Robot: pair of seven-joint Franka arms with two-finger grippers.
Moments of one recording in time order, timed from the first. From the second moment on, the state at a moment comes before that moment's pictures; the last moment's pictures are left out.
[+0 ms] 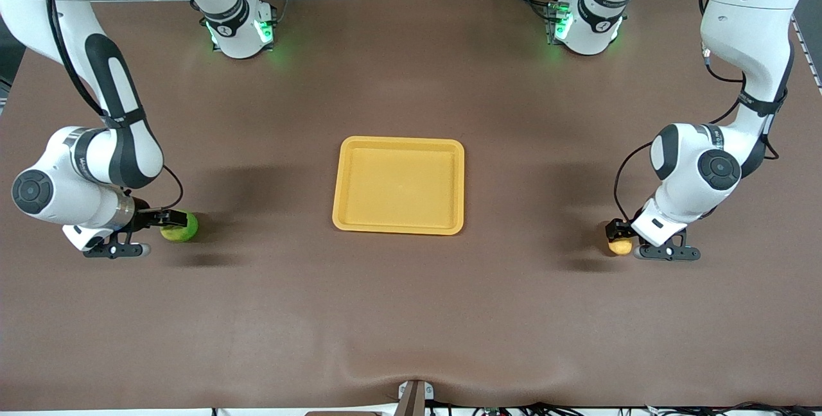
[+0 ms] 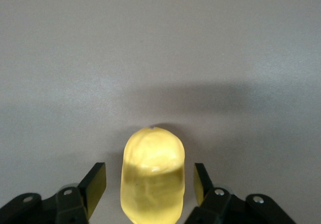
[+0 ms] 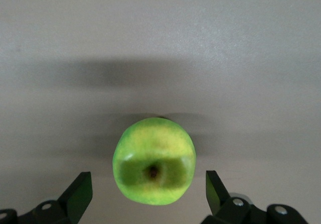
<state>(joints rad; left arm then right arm) 0.10 0.51 -0.12 -1.98 0.14 2.66 -0.05 -0.04 0.49 -0.08 -1.86 0.05 2.24 -0.17</state>
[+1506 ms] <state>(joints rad) 0.10 0.51 -0.13 -1.96 0.14 2.66 -0.05 0.05 0.49 -0.07 -1.73 0.06 2.02 -0.12</state>
